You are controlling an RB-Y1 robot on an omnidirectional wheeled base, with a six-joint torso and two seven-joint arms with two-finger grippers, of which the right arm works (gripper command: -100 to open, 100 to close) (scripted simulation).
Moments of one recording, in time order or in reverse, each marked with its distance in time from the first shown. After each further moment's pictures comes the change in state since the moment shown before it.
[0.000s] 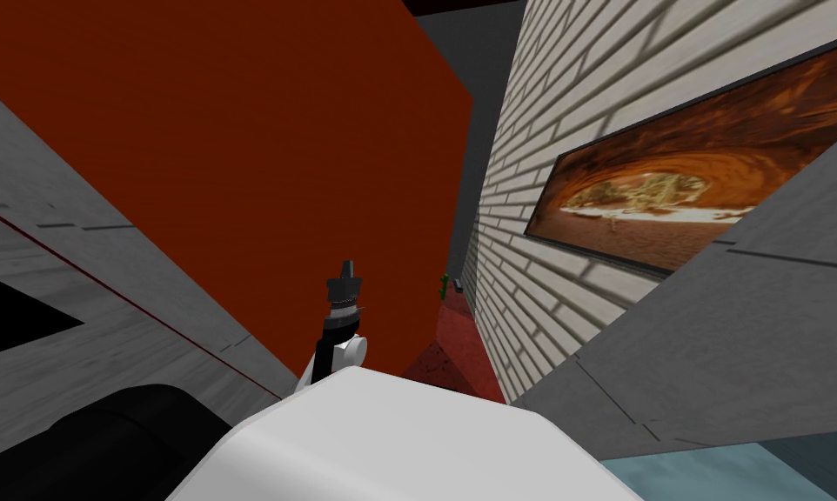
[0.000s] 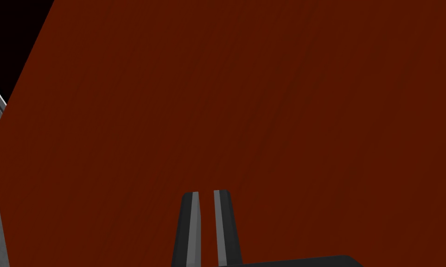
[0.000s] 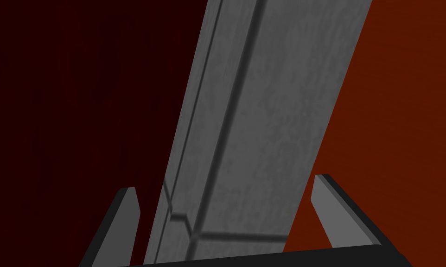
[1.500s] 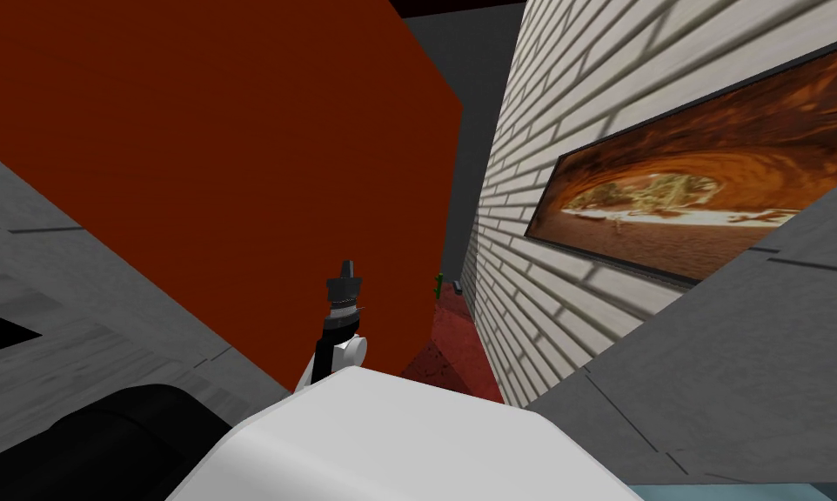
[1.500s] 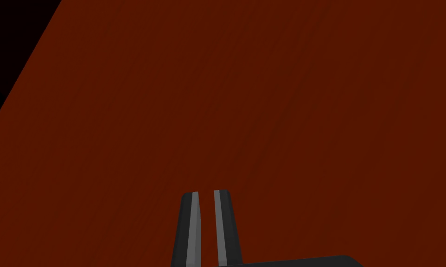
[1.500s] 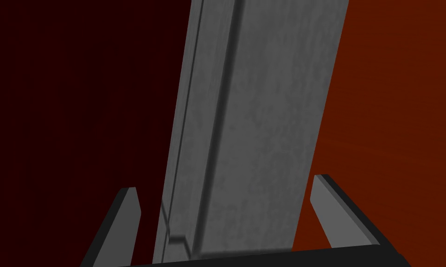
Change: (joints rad) arm 0.069 -0.015 0.032 -0.076 0.022 0.051 -0.110
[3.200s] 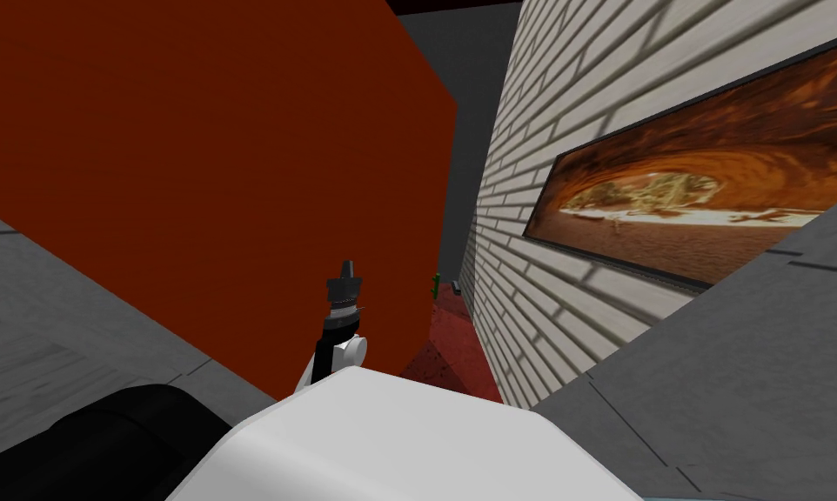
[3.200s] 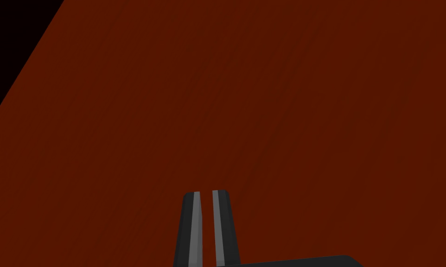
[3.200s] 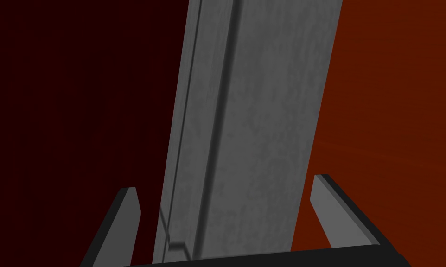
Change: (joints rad) arm 0.005 -0.016 0.018 0.023 0.015 -0.030 0.004
